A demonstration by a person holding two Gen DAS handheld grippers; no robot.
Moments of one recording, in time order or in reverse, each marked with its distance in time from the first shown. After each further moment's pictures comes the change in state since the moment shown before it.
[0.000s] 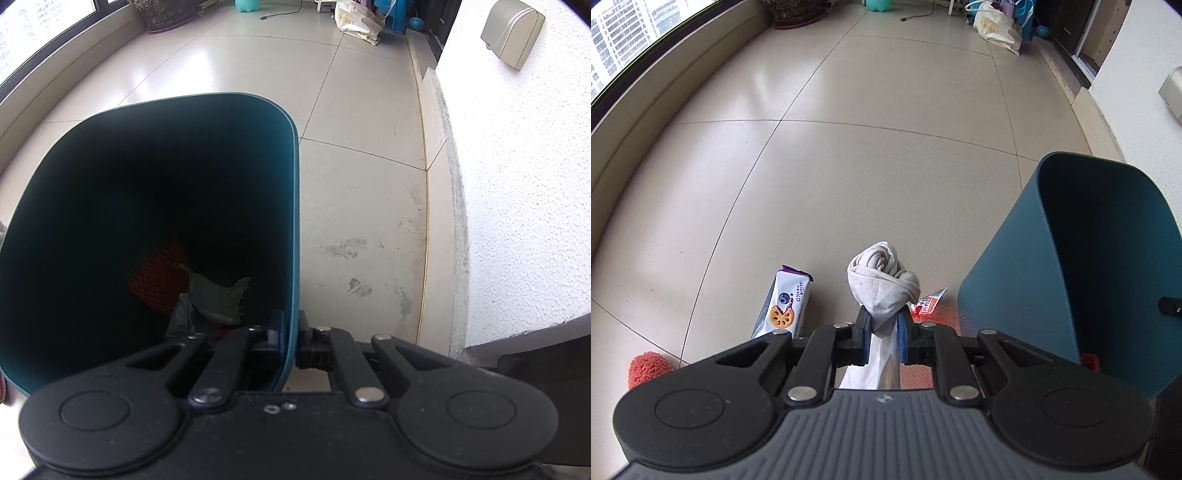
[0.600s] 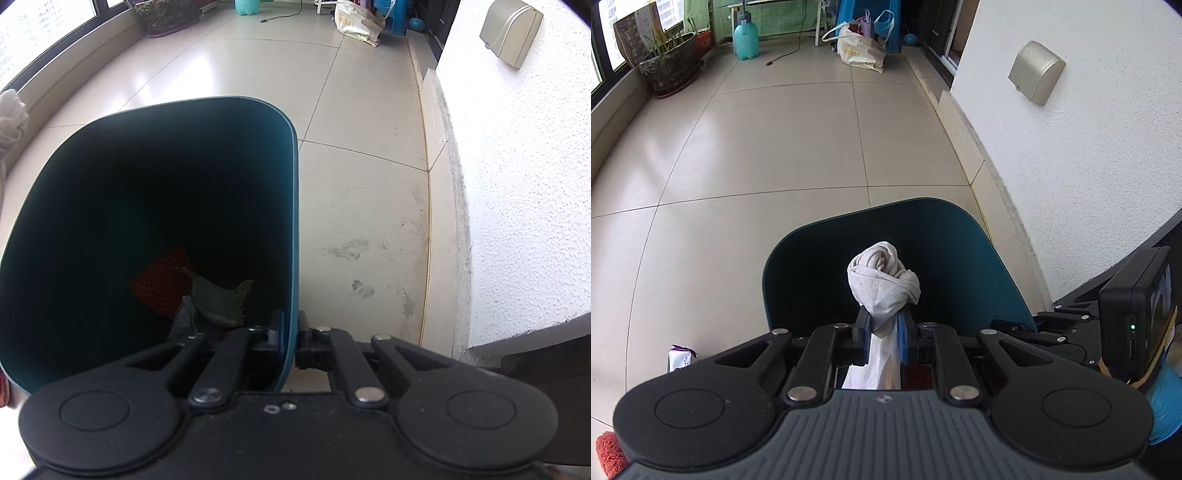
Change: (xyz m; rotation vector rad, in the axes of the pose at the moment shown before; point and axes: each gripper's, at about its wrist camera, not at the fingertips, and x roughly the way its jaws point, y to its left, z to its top) left arm -0.025 -0.172 0.032 0.249 -0.053 -0.218; right arm 0.001 -0.009 -0.003 0.008 -0.006 0.021
